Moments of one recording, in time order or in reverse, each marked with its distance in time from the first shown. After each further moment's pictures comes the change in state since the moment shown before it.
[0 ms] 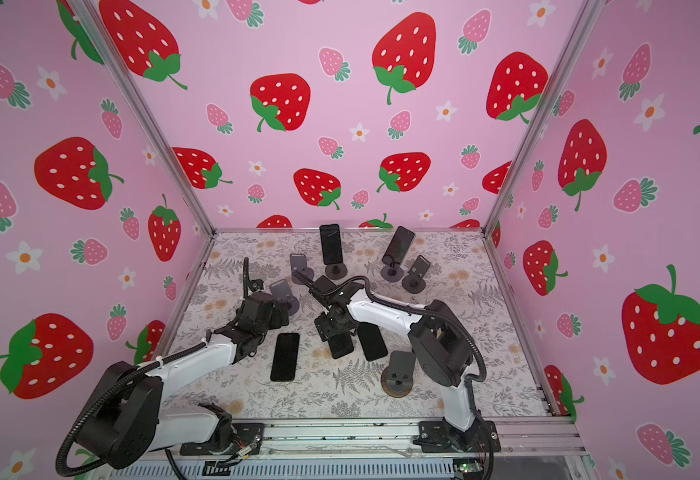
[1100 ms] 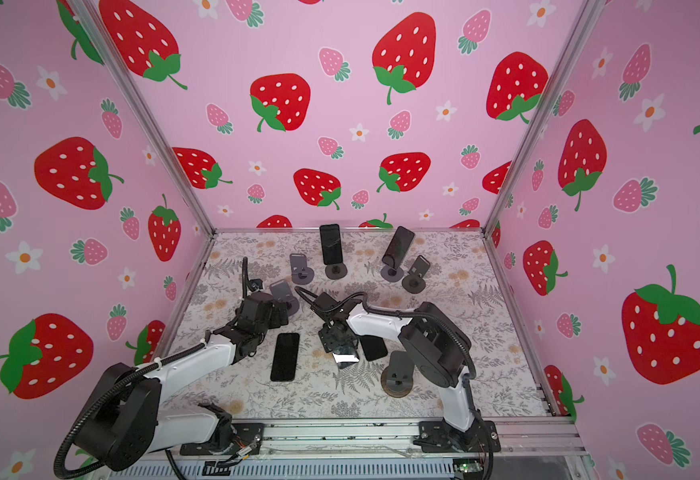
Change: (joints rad) left arm 0.000 -0.005 0.000 -0.001 -0.006 -0.003; right arm 0.036 0.005 -0.186 0.209 0.063 0.037
